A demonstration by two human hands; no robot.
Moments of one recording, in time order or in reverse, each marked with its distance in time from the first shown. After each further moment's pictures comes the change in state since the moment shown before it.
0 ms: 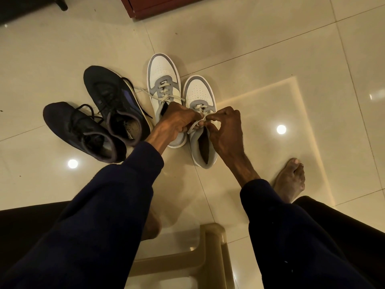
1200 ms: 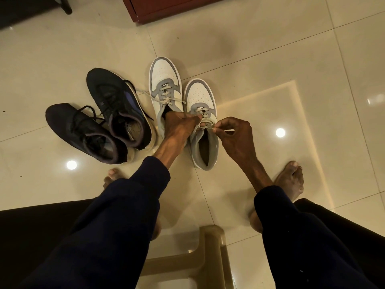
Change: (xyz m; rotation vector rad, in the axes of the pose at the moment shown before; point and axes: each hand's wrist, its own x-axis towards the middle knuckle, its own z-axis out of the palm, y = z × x) left_hand 0.008 -0.037 0.017 -0.209 0.152 0.143; right_hand -0.002 0.012 -0.031 0.323 -0.116 0.120
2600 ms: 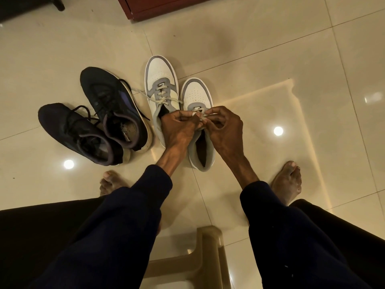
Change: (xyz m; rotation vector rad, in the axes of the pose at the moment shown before) left_hand -0.015 -0.006 0.011 -0.131 0.136 0.203; right_hand 0.010 -0.015 0.021 0.084 0.094 -0.118
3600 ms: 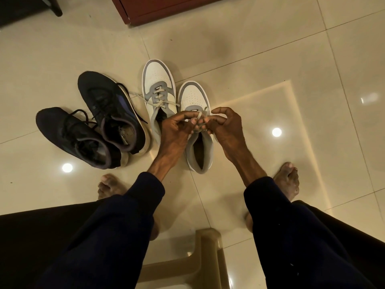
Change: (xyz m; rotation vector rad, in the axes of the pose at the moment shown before) left_hand -0.003 0.000 -0.018 0.029 -0.341 0.282; right_hand 0.016 -0.001 -0.008 0.220 -0.037 0.348
